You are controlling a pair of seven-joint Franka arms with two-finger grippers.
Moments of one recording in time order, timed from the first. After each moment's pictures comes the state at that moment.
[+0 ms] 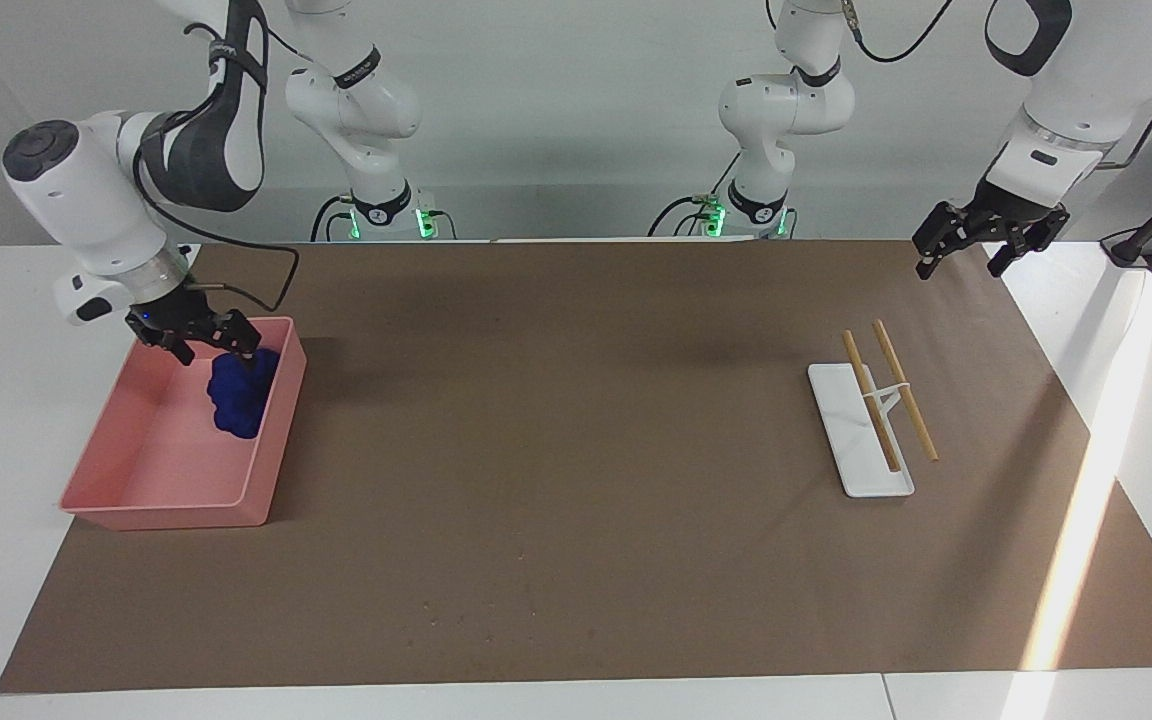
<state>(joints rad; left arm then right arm) -0.05 -0.03 0.05 -1.62 0.00 1.60 0.05 -0.22 0.00 0.08 -1.93 0.05 1.96 -0.04</state>
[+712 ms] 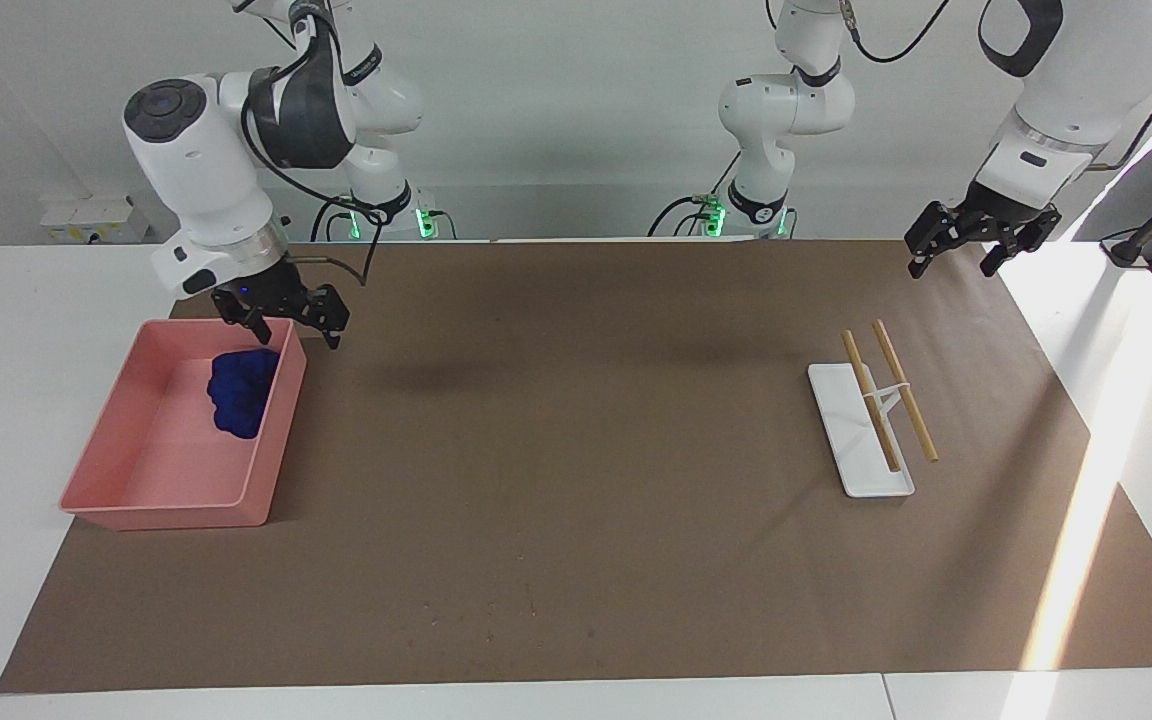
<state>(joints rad) -0.05 -0.03 0.04 -1.62 0.00 1.58 0.05 0.02 -0.01 0.10 -1.72 -0.01 1.71 0.29</state>
